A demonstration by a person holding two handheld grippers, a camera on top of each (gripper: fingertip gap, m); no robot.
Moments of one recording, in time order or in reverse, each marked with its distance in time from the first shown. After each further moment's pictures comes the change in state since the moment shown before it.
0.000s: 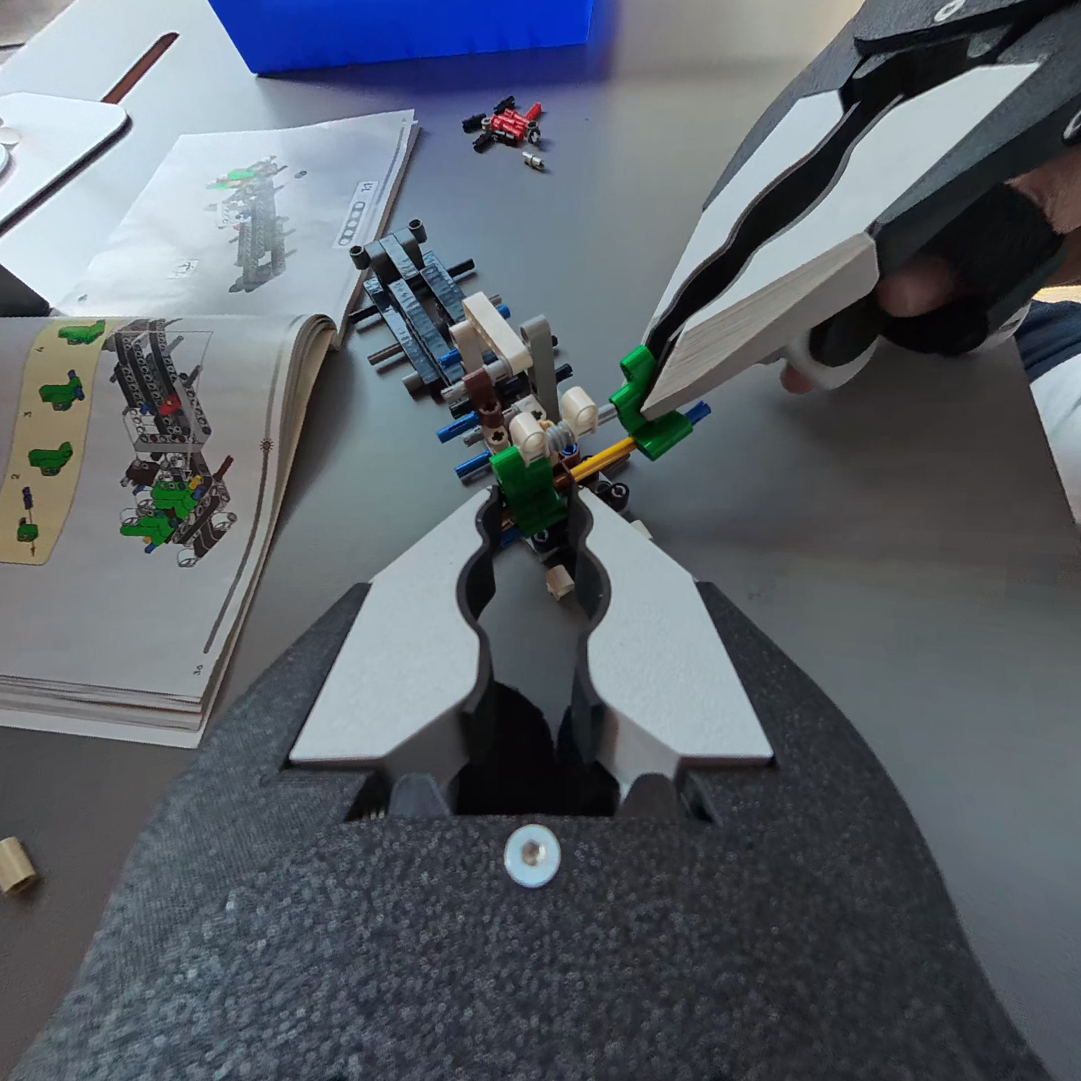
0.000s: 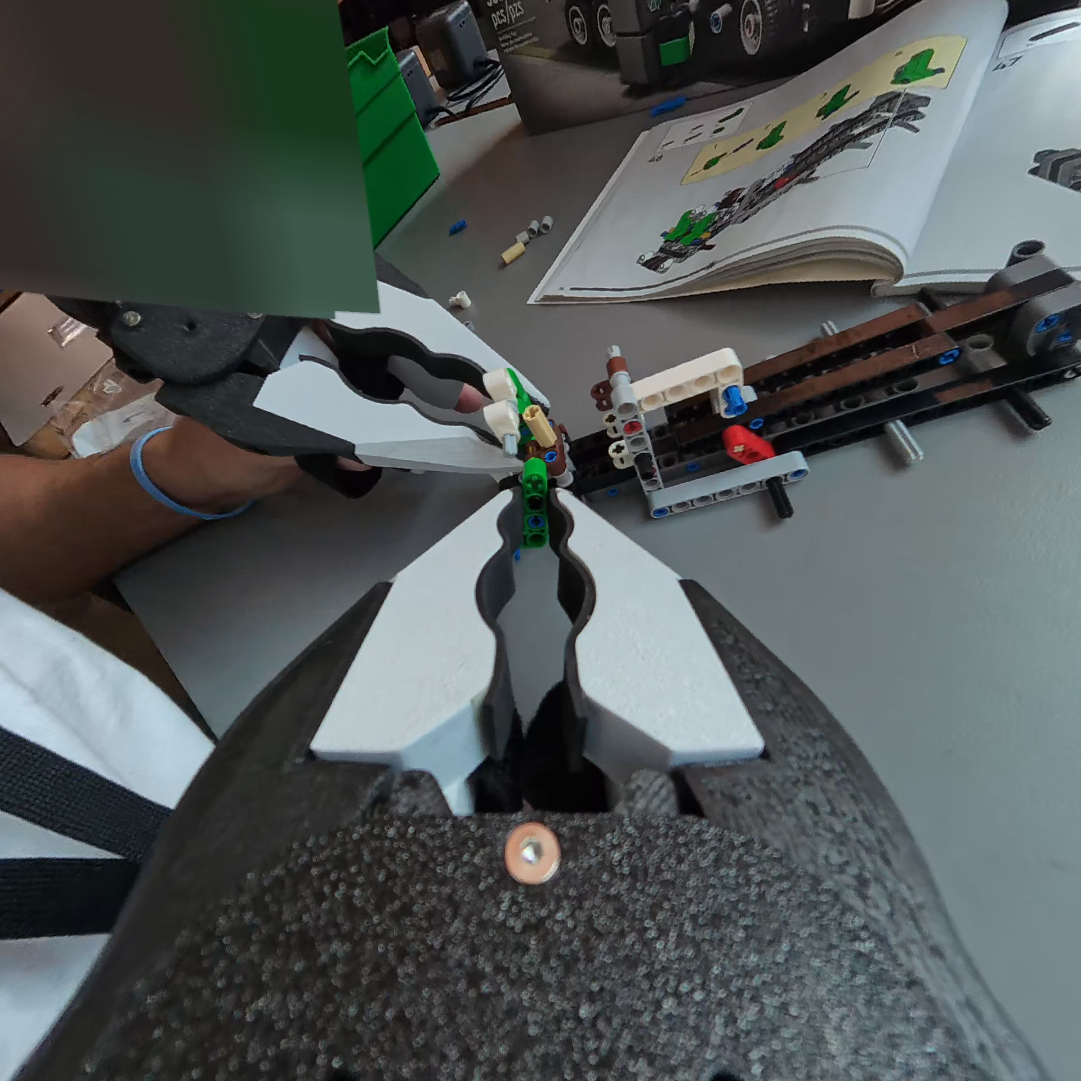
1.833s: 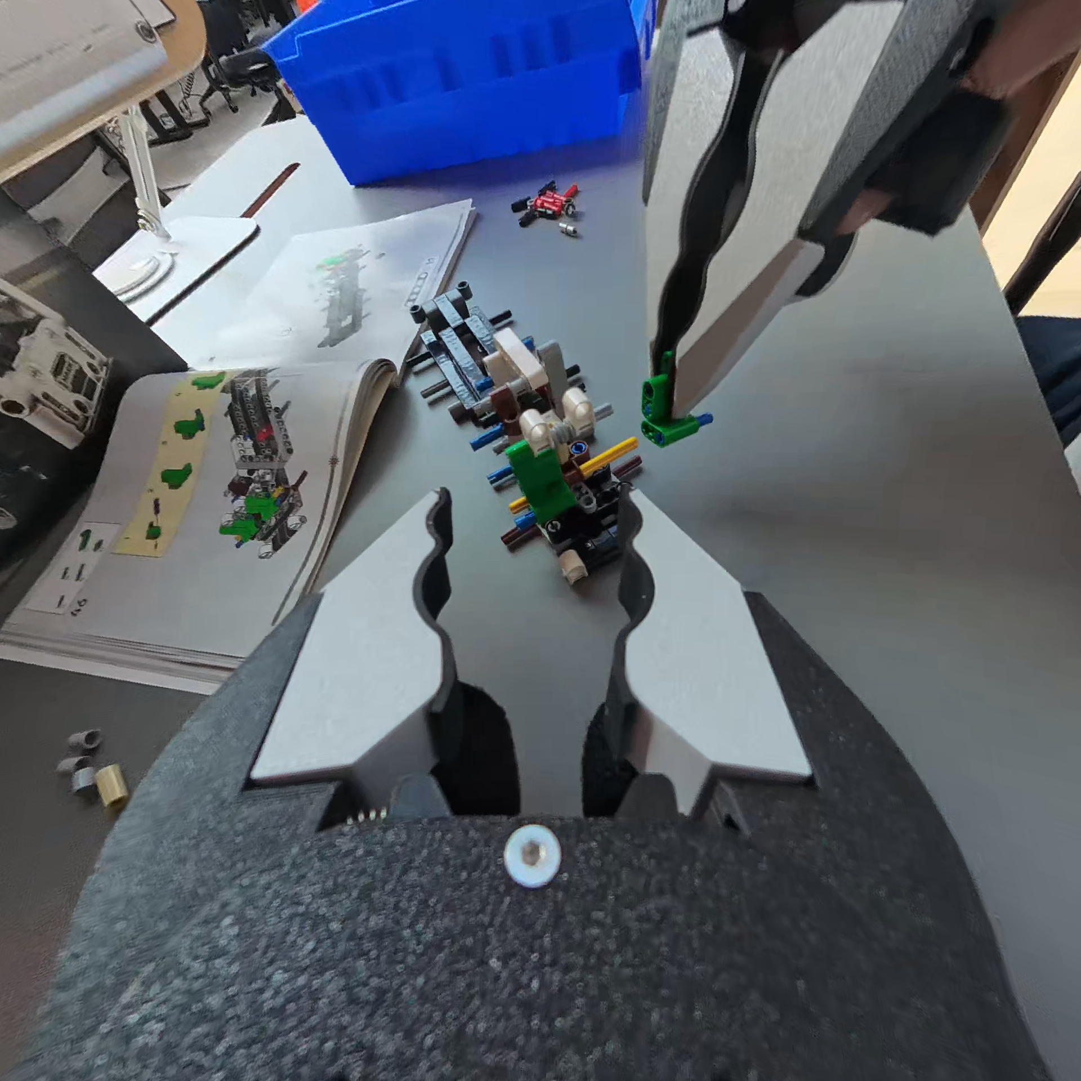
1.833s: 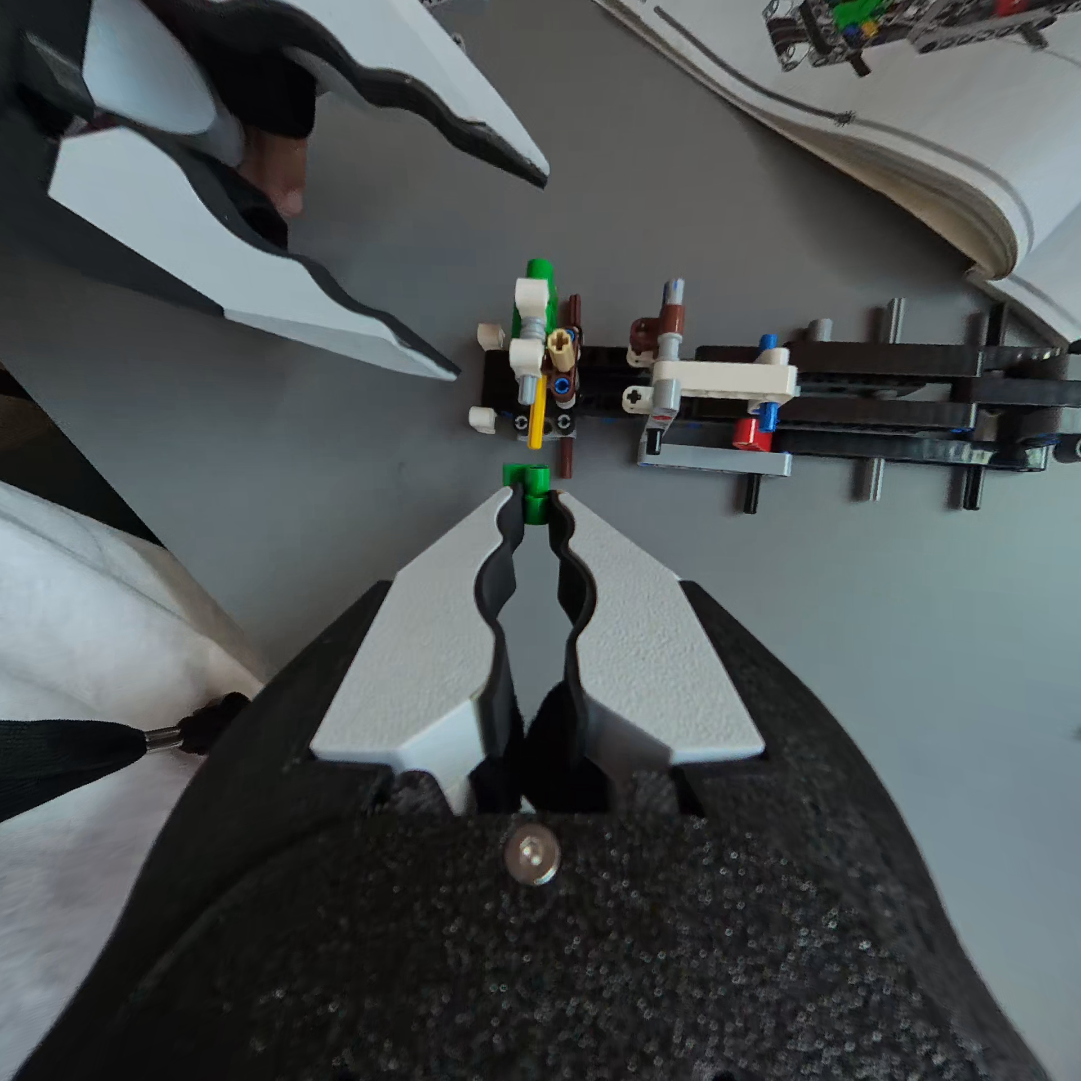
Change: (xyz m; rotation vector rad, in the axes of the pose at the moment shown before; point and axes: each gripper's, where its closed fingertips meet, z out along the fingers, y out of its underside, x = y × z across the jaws) left arm 0.000 -0.009 -0.022 0.110 -0.122 0.059; right arm 0.005 0.017 -0.012 -0.601 0.034 -0.325
